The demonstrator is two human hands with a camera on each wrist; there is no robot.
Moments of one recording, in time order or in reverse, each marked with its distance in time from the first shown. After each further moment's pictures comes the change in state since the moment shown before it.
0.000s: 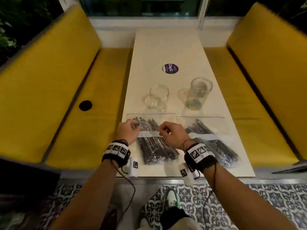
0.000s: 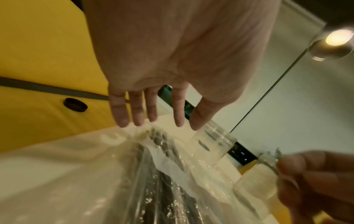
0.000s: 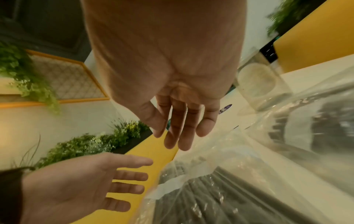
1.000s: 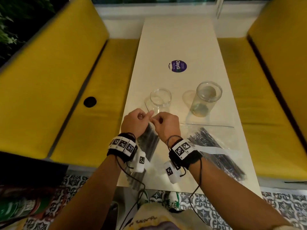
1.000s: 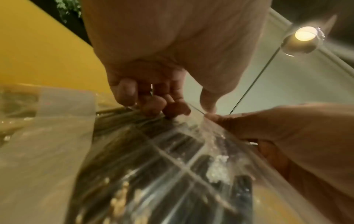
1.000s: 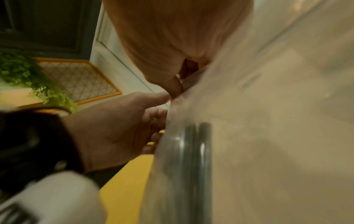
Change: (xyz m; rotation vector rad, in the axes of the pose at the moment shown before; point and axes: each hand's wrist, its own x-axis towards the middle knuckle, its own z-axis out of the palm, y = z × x) left_hand 0.027 0.088 0.008 0.007 0.107 0.084; right_hand 0.081 -0.014 -0.003 0.067 0.277 -0.003
